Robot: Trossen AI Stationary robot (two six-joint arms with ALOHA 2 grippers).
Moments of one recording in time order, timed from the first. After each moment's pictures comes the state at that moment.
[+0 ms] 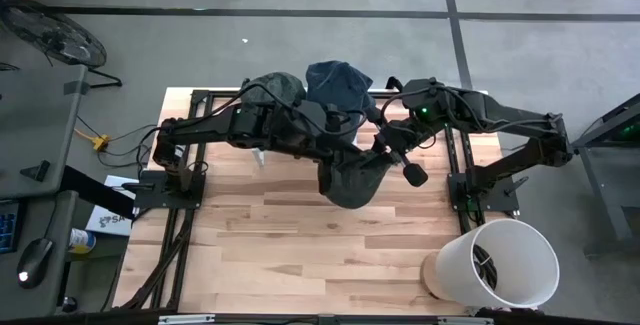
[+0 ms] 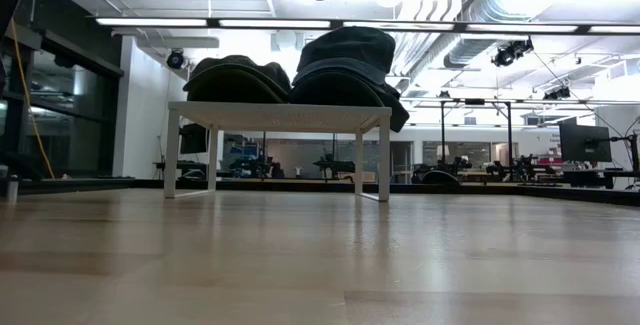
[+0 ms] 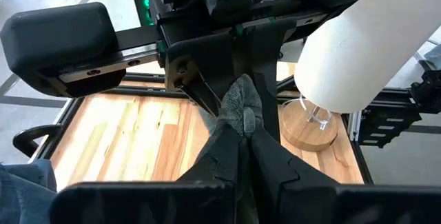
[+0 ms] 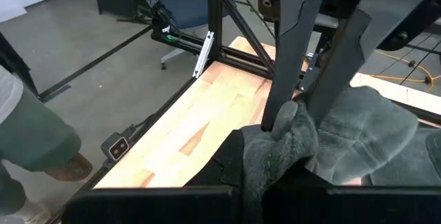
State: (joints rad) left arm -0.10 1.87 2.34 -0.89 -0.13 -0.11; right arm -0.08 1.33 1.56 -0.70 -0.53 -0.28
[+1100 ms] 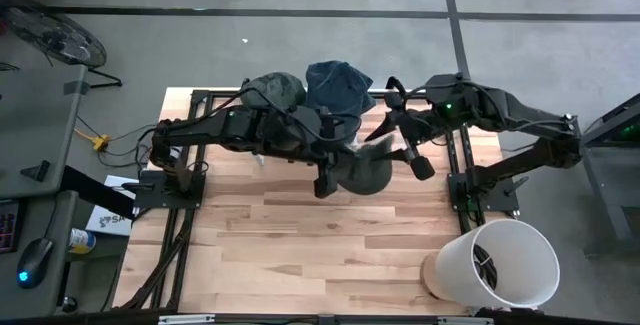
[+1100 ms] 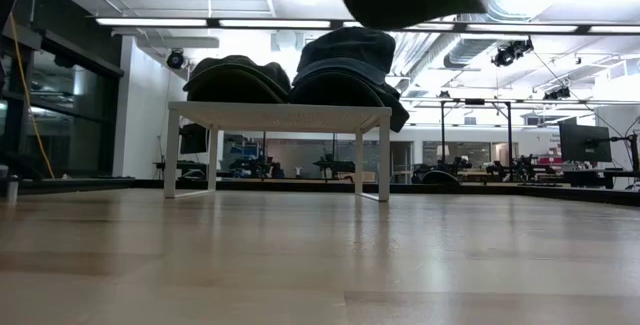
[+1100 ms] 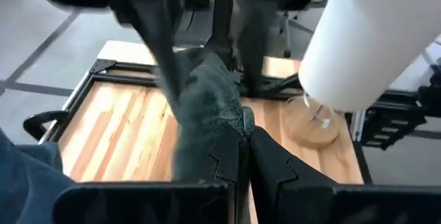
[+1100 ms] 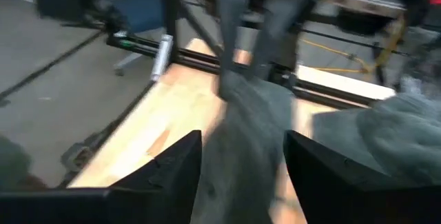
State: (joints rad) left arm -0.13 1.85 2.34 -0.94 -0.19 -0.16; right arm -0.08 1.24 1.56 -0.73 -0.35 -0.23
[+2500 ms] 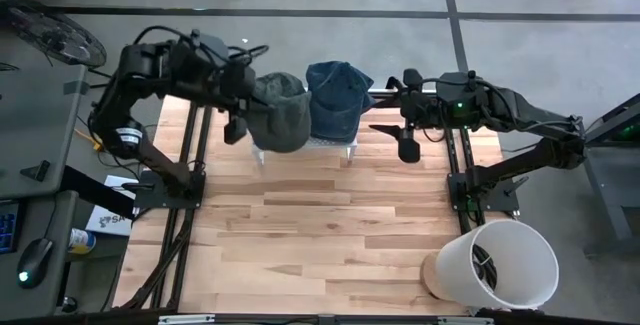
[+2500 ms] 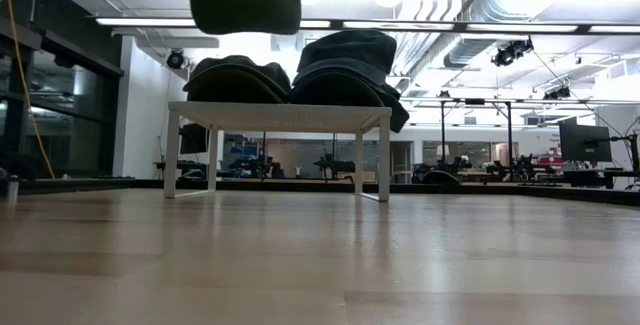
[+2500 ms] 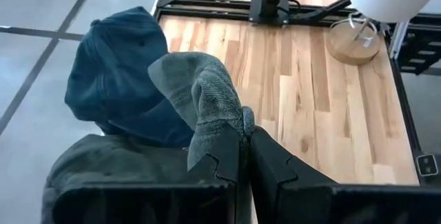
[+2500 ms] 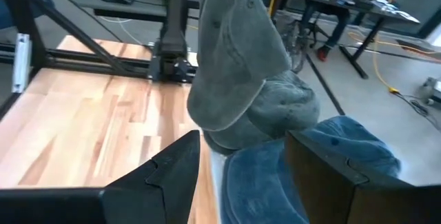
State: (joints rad) left arm 0.15 1.52 2.36 -1.48 -0.02 0.02; right arm -0.09 1.20 1.56 -0.72 0.09 -0.18
